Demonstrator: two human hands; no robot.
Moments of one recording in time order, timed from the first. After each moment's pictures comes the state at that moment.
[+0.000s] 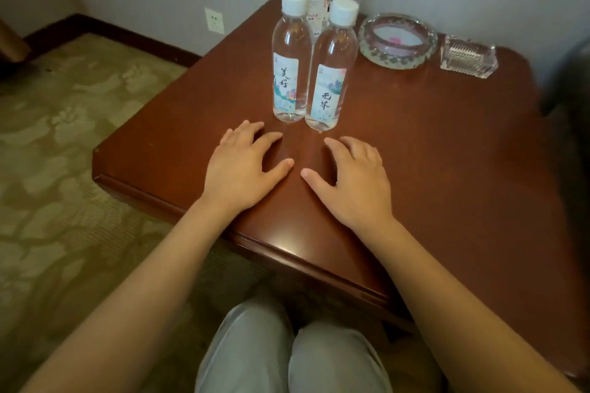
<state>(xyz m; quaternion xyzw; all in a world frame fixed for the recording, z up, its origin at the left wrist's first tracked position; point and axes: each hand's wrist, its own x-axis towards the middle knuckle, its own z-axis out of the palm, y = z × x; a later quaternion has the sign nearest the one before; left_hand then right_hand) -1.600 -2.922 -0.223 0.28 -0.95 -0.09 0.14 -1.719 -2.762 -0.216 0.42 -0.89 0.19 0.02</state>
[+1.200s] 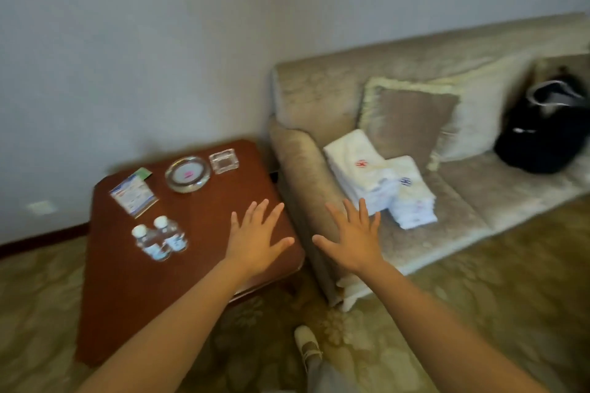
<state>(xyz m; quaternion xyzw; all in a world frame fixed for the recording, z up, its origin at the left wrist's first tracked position) -1.606 -2.650 0.195 -0.10 -0.98 -0.11 -0.12 -1.599 -2.425 0.201 0.03 -0.98 0.17 -0.09</state>
